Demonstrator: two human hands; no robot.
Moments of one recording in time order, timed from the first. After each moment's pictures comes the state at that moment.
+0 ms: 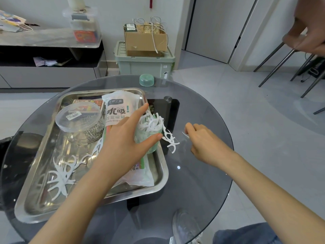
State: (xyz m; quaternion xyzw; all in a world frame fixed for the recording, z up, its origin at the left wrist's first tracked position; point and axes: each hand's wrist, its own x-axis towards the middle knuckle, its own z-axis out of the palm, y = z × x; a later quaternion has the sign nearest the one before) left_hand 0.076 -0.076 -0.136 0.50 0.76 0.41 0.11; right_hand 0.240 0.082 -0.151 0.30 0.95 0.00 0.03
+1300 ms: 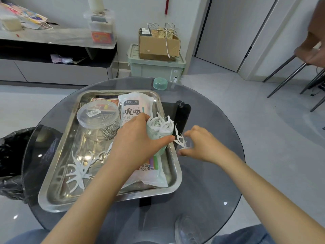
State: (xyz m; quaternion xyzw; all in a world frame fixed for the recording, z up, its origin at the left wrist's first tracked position) left_hand 0.069 -0.075 -0.119 0.43 0.83 0.34 0.10; right_hand 0.197 0.071 -0.141 0.35 0.93 -0.11 0.08
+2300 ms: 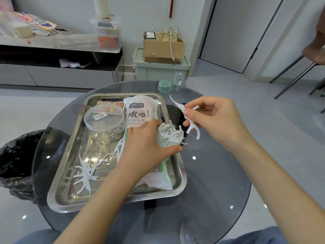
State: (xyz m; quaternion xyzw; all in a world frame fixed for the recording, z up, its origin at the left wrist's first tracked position) left_hand 0.076 -0.074 -0.123 0.46 0.82 0.34 0.10; right_hand 0.194 0.048 -0.073 0.23 0.77 -0.51 -0.31
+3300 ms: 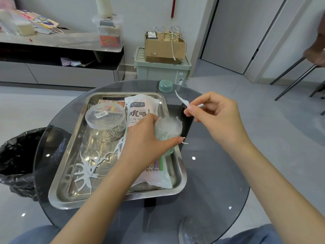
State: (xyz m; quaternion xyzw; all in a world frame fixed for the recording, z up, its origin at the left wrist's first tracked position) left_hand 0.073 -0.073 -0.123 0.42 0.80 0.41 0.12; right_hand 0.194 0.047 -0.079 0.25 0.77 -0.47 -0.36
